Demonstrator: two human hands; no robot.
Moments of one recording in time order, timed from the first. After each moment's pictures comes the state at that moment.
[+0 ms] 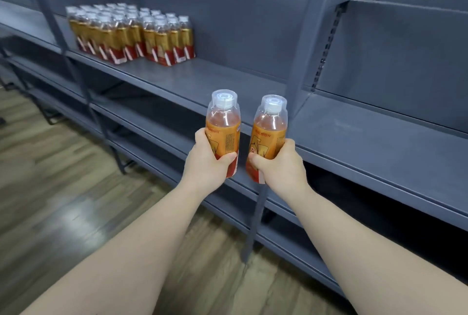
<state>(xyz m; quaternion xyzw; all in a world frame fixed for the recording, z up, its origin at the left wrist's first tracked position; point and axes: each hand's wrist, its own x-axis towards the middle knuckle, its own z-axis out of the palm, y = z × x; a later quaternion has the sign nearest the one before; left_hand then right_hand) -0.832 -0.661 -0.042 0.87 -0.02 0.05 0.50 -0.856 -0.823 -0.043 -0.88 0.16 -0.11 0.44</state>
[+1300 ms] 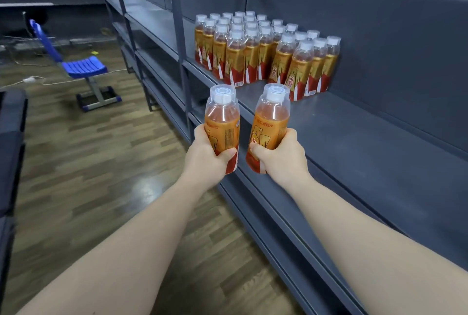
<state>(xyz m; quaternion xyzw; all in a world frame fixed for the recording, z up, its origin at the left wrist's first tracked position) -0.544 -0.372 -0.049 0.83 0.16 0.13 0.52 -0.500 -0.535 -0.038 -0.88 -0.03 -0.02 0.48</state>
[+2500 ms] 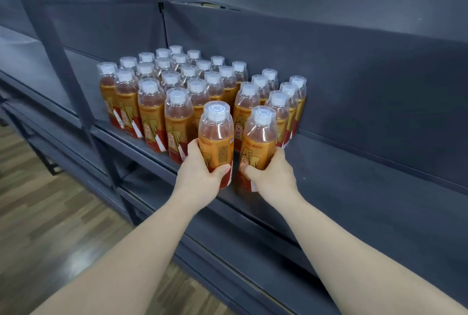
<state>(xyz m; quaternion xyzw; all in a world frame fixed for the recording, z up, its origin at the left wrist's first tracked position) -0.248 -0.326 -0.025 0.86 -0.03 0.05 0.50 -0.255 -0.490 -0.035 -0.86 0.15 -0.08 0.47</state>
